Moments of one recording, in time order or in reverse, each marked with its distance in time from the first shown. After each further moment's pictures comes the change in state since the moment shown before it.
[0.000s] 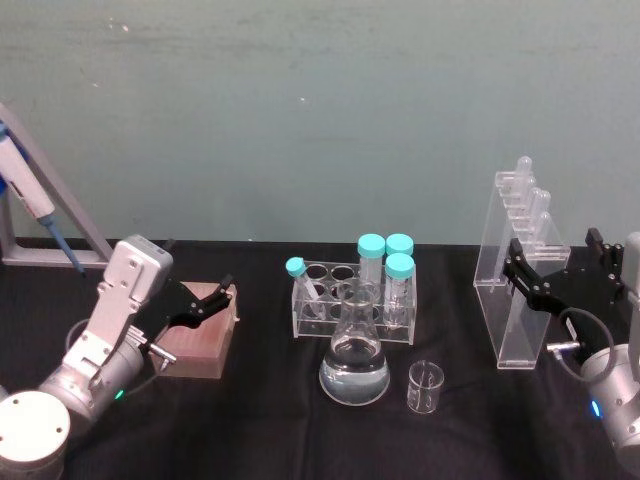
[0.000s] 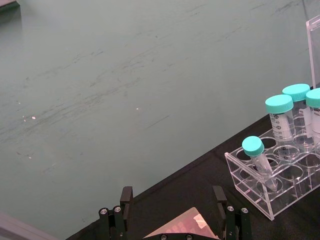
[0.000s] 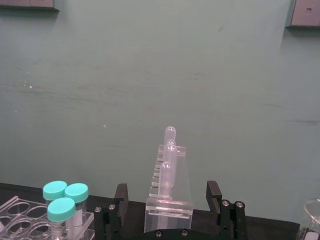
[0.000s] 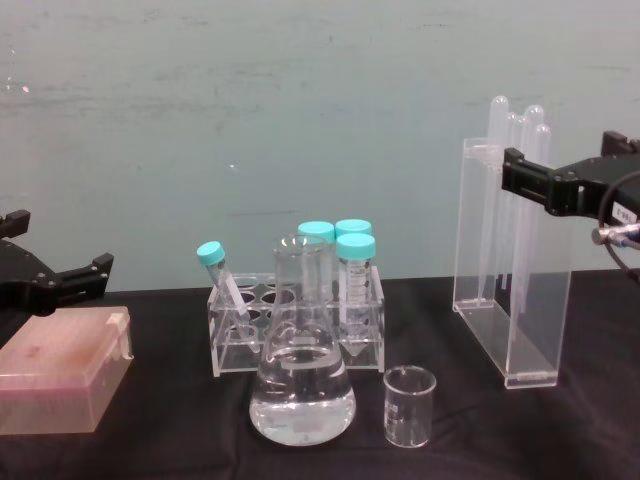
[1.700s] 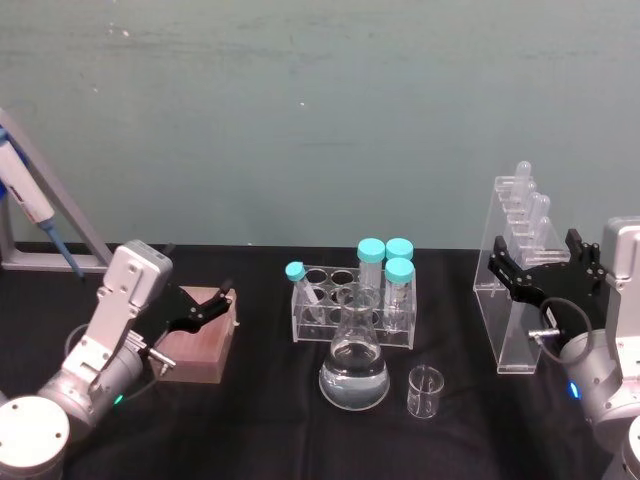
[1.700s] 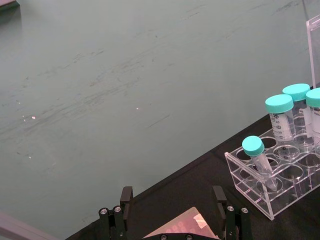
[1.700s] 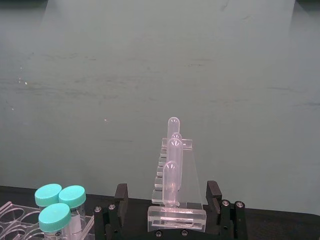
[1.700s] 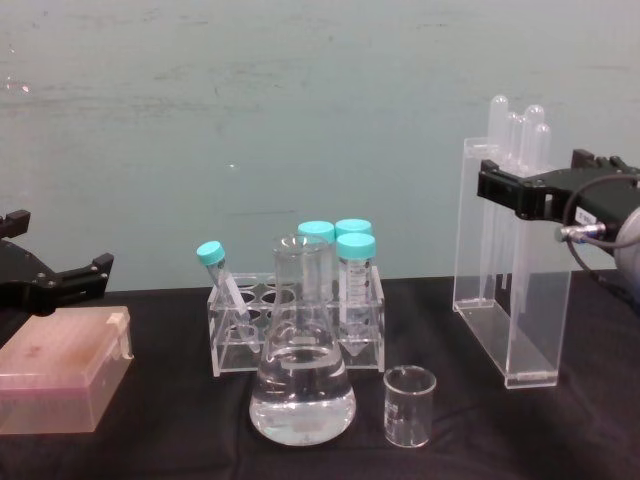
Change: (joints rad) left arm 0.000 0.000 0.000 0.000 0.000 0.000 0.000; right arm 0.077 -0.141 0.098 0.140 -0.062 0.014 0.109
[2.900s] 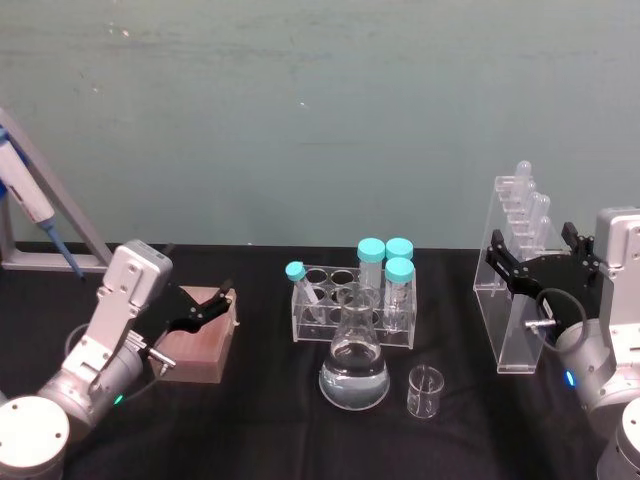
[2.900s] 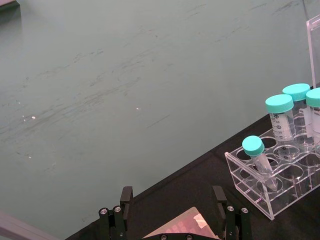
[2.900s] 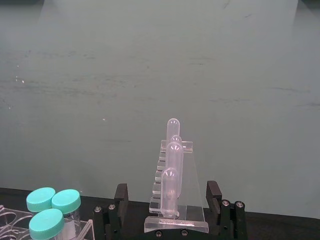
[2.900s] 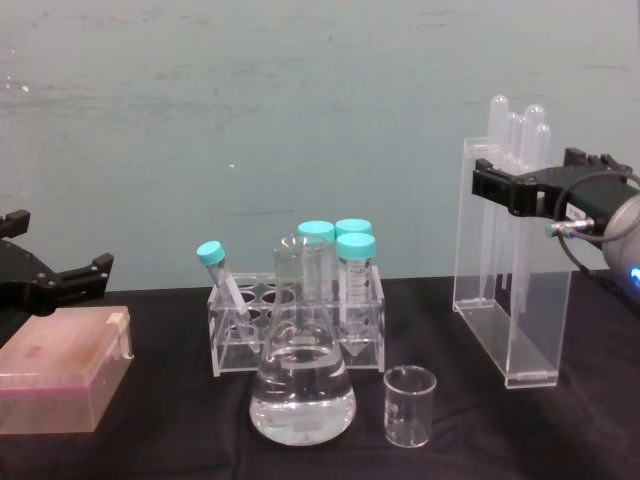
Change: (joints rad) left arm 0.000 0.000 0.000 0.000 0.000 0.000 0.000; right arm 0.040 -0.057 0.058 0.061 -0.062 -0.007 0.051
